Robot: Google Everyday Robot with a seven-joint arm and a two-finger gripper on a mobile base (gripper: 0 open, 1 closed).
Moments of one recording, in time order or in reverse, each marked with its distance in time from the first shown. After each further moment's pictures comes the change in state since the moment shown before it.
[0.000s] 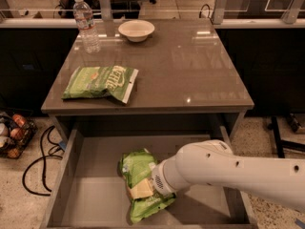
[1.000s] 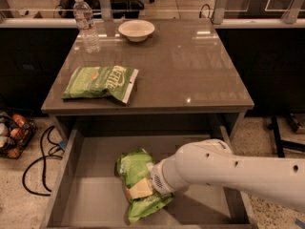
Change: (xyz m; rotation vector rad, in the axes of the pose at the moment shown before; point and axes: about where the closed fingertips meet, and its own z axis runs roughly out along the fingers) arm -0.001 0.001 -0.001 0.003 -0.001 -0.005
